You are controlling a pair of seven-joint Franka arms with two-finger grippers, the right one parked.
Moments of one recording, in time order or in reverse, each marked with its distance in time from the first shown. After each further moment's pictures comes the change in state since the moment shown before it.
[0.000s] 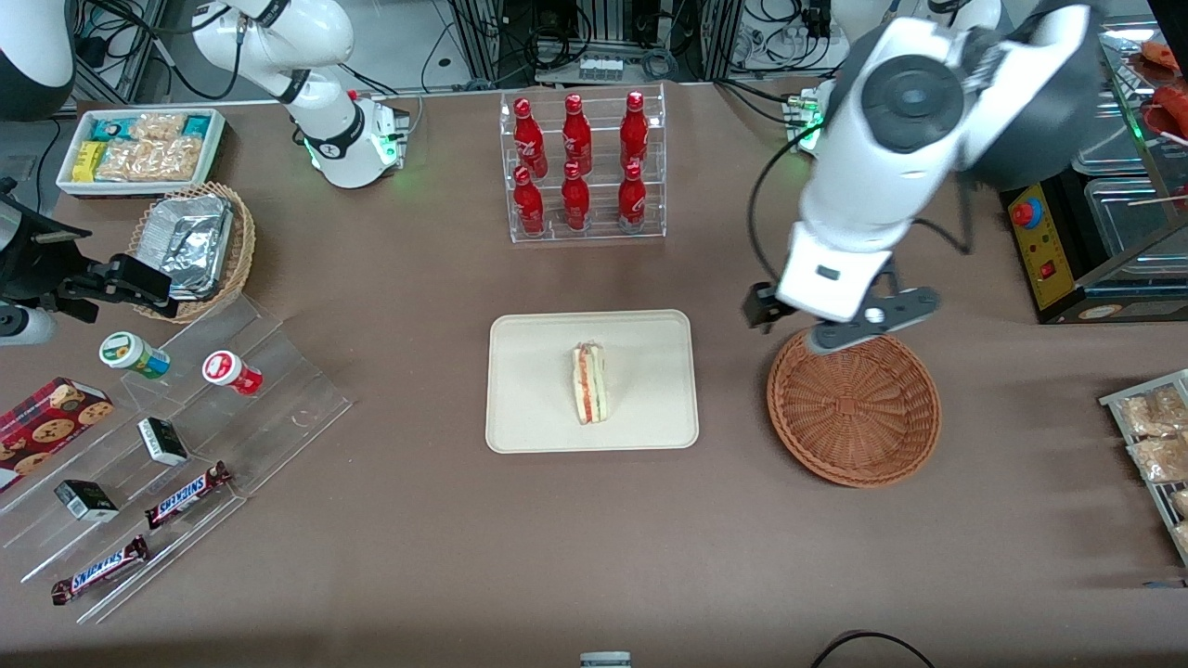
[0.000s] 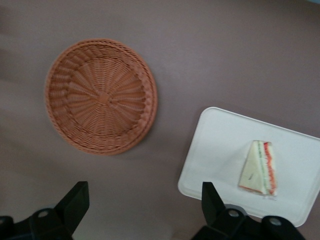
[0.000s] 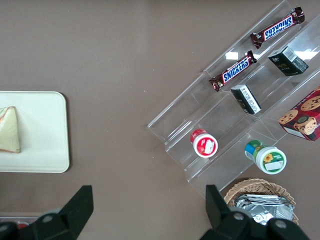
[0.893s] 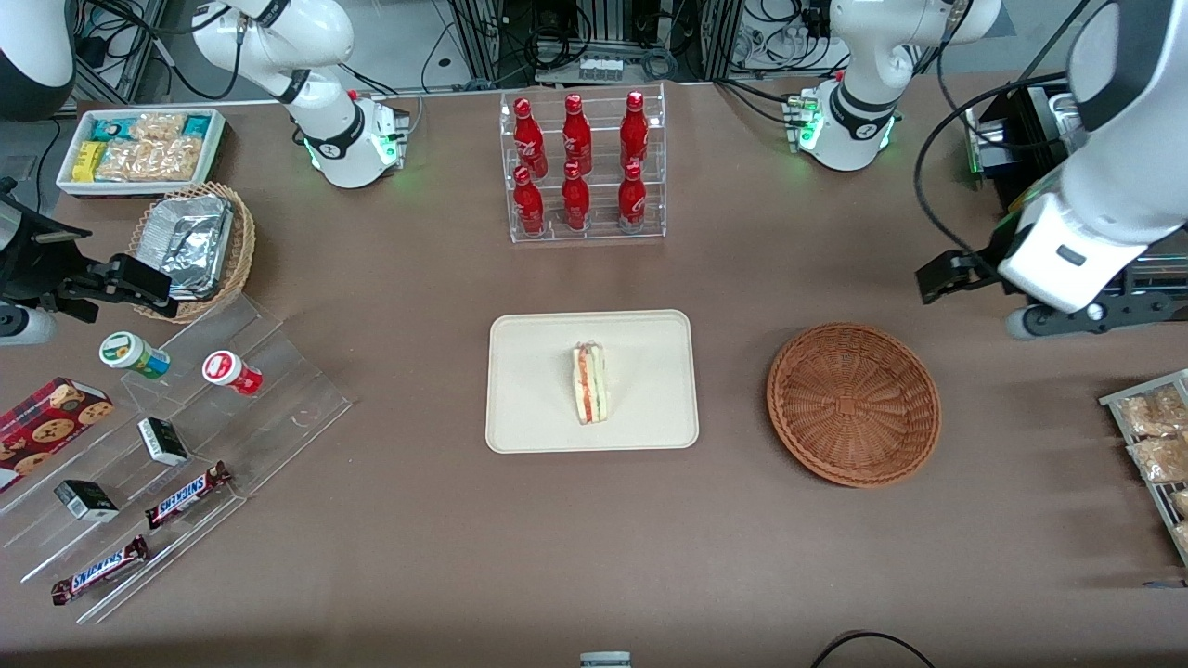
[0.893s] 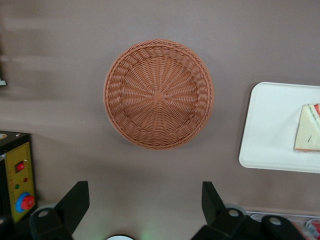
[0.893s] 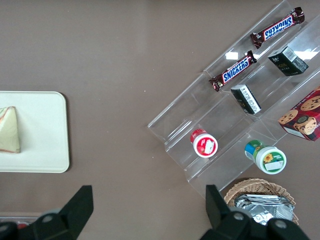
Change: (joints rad) arm 0.288 -0.101 0.001 -0.028 -0.063 -0.140 0.507
